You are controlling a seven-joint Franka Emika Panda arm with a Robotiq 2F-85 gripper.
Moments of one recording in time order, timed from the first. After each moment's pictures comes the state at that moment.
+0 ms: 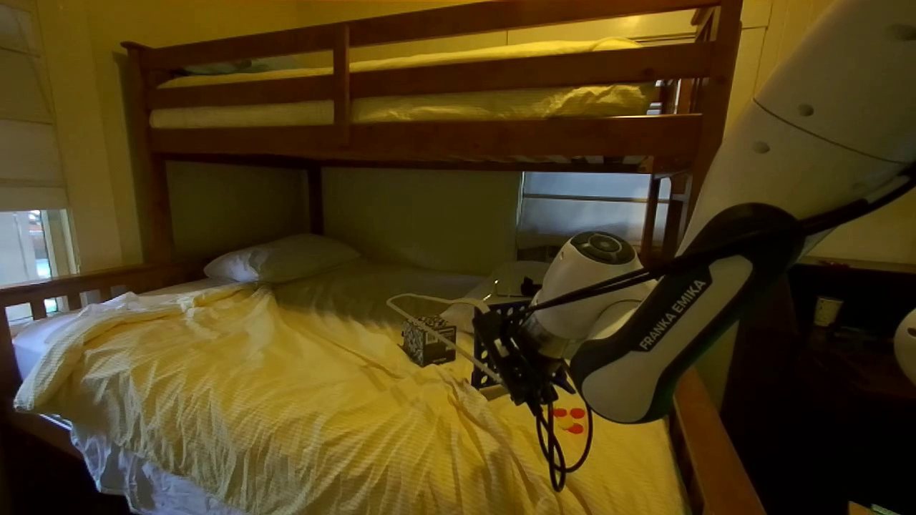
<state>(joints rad) 1.58 0.49 -1.25 -2.58 0.22 3.13 2.09</state>
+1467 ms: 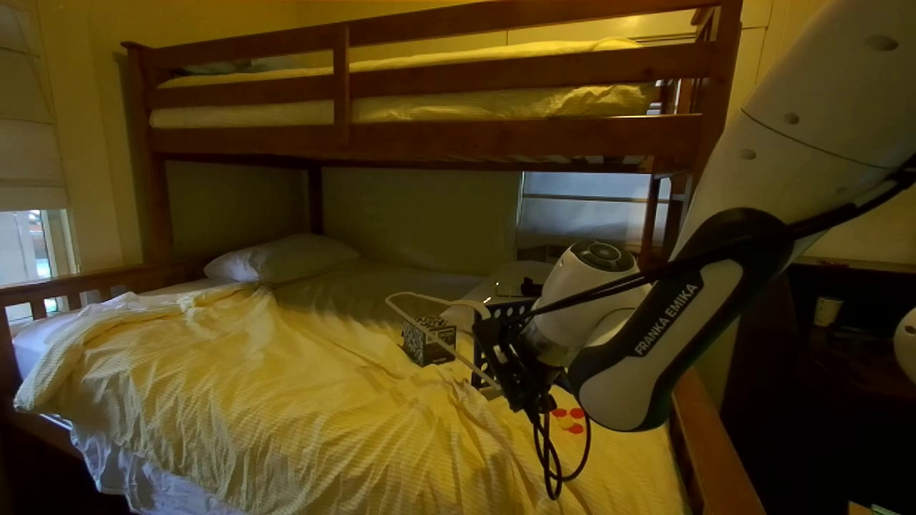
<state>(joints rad) 1.51 0.47 -1.16 -2.57 0.25 3.16 2.09</state>
